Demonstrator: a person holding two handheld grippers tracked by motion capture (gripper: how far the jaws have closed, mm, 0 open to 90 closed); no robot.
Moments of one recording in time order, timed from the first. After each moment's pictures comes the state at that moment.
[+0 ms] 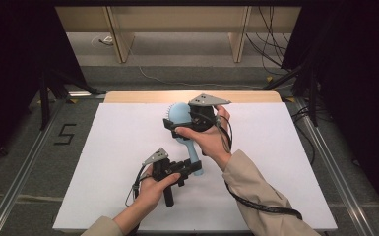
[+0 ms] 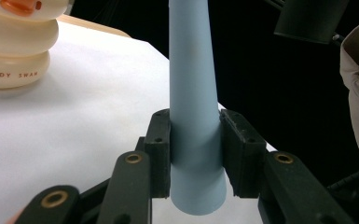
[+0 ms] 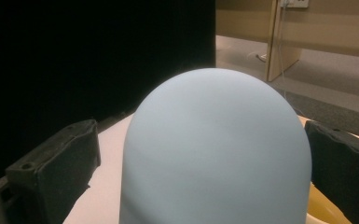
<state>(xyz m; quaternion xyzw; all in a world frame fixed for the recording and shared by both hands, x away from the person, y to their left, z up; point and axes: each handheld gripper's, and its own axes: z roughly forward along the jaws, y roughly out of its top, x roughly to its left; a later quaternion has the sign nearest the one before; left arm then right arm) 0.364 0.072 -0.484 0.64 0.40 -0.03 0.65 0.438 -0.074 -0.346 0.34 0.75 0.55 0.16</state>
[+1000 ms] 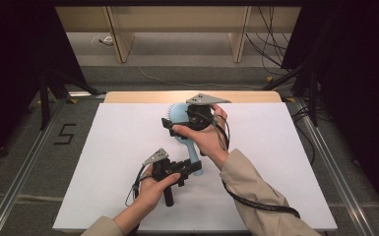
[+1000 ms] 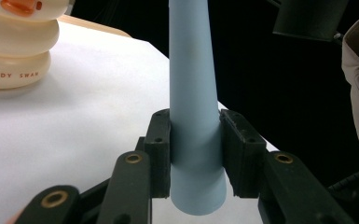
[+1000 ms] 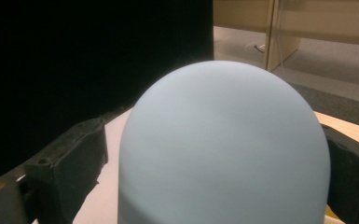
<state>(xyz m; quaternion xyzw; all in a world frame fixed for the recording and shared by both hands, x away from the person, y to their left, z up) 0.364 0.071 -0.484 0.64 0.40 -0.03 0.65 0.441 -0.068 -0.347 0.35 0.75 0.54 0.15</state>
